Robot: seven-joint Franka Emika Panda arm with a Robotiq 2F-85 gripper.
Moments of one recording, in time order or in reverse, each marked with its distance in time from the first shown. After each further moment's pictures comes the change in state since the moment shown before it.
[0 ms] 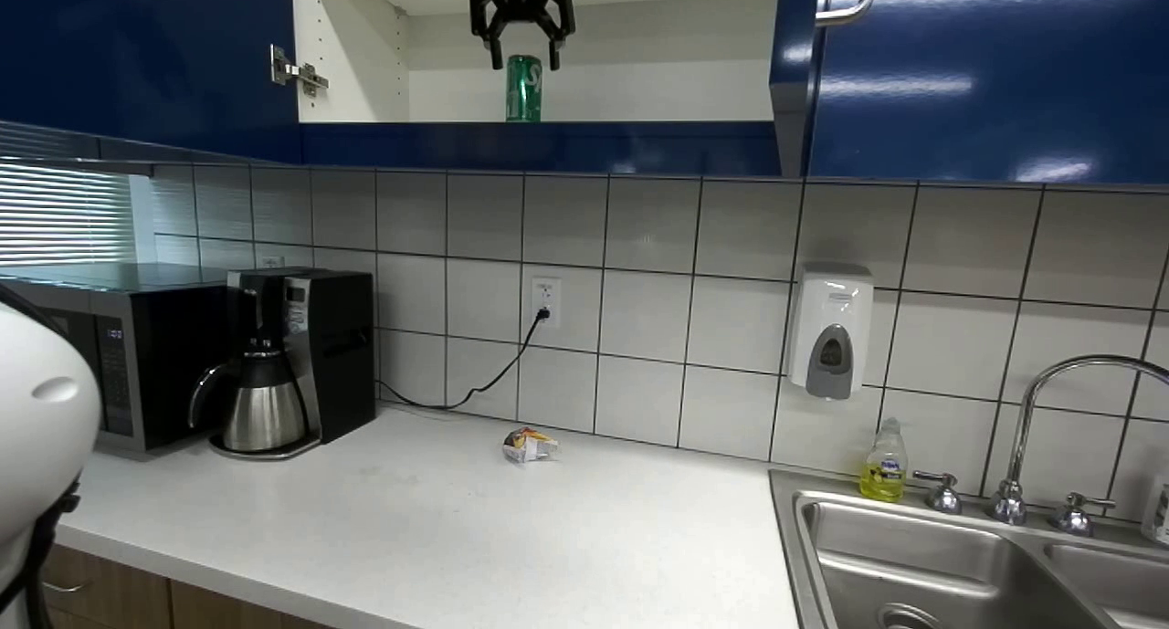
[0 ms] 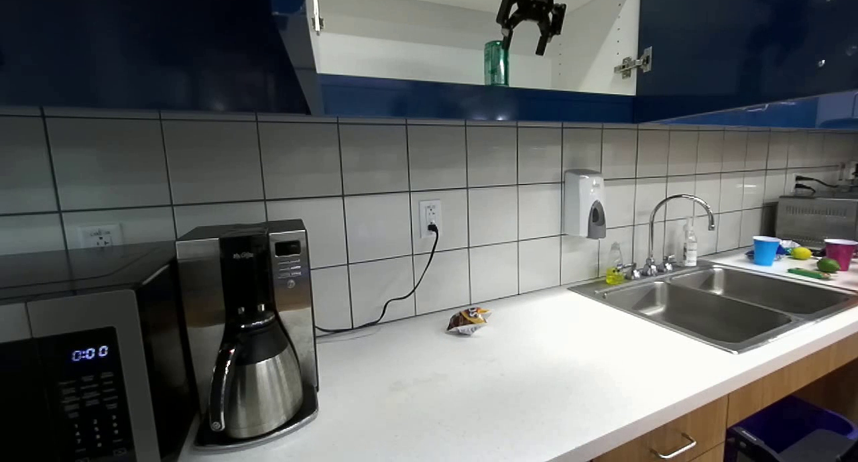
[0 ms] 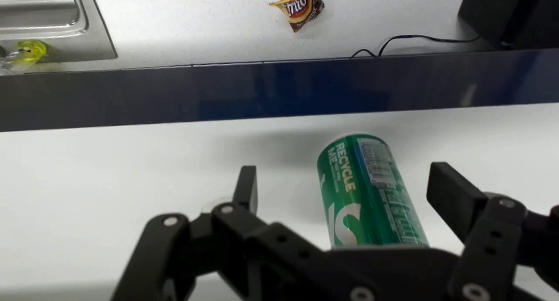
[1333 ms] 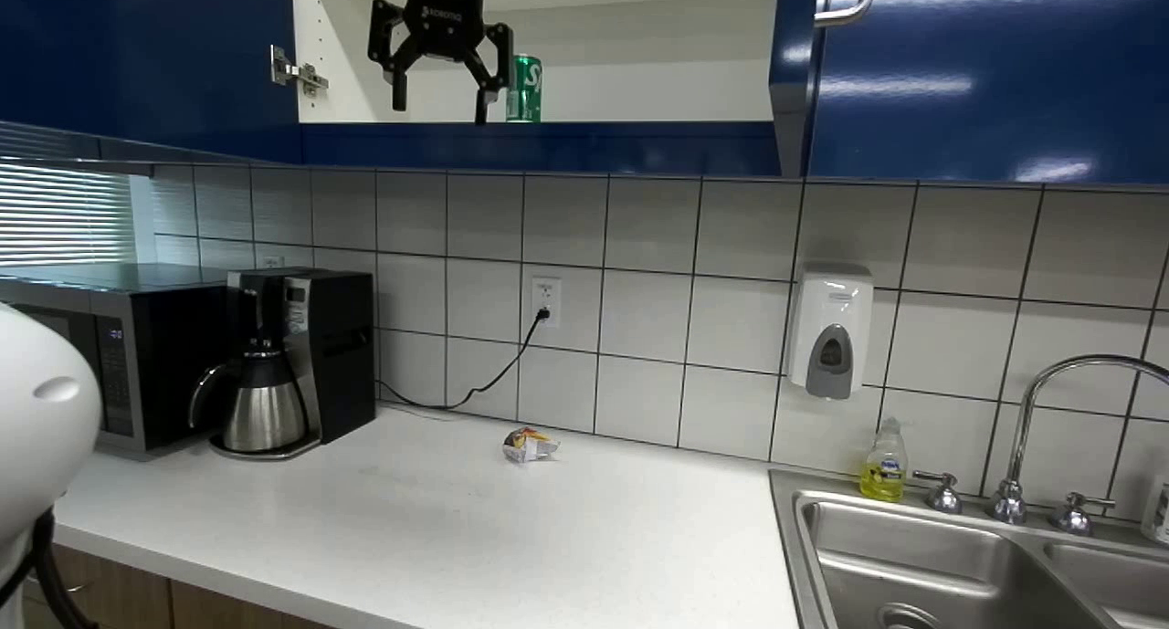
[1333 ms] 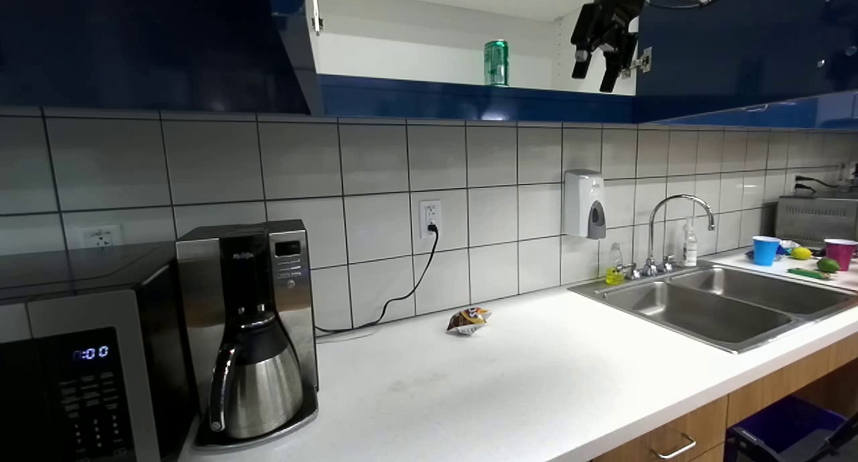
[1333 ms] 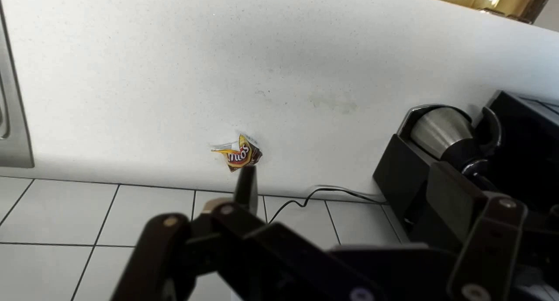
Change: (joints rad) arm 0.005 -0.616 -0.037 -0.864 0.048 0.011 -0.284
